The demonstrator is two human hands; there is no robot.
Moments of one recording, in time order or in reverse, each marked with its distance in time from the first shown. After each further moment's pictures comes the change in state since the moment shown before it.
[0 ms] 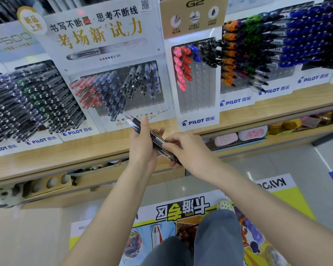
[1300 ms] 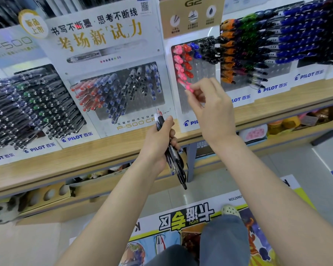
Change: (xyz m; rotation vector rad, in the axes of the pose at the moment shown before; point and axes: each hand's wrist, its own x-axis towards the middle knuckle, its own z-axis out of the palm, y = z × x) left_hand -0.009 0.002 0.007 0.291 -0.266 -0.158; right_hand 0.041 0.003 -0.035 -0.520 0.876 -0.703
